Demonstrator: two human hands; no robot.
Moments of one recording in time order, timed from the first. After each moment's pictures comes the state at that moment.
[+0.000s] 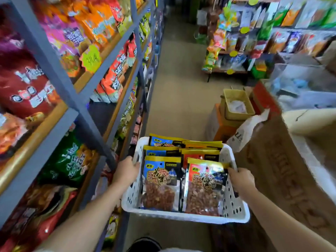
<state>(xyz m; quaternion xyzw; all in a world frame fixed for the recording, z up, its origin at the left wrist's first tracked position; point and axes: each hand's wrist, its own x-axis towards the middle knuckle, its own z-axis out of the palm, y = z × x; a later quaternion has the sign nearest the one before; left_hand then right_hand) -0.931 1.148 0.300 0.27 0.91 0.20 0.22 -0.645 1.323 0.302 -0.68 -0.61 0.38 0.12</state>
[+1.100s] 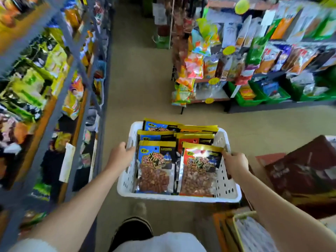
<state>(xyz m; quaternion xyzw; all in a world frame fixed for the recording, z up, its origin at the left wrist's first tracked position) -1.380 2.130 0.296 0.33 0.85 0.27 0.32 -1.062 2.245 0.307 -0.75 -0.50 0.37 0.21</state>
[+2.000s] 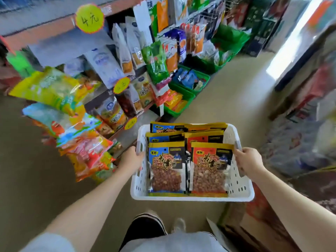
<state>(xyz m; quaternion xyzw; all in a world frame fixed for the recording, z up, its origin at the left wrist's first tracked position) -1.203 2.891 0.275 0.59 0.67 0.08 0.43 -0.886 2.765 0.294 -0.88 -0.22 0.31 0.29</state>
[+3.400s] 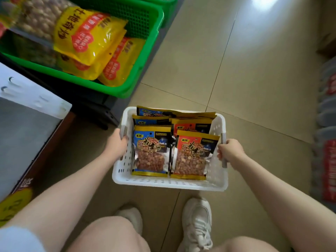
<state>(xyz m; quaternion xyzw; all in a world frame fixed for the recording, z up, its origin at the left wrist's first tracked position) -0.877 3.339 -0.372 0.67 0.62 -0.02 0.41 -0.616 3.137 -0.364 -0.89 -0.03 0.40 0.22</state>
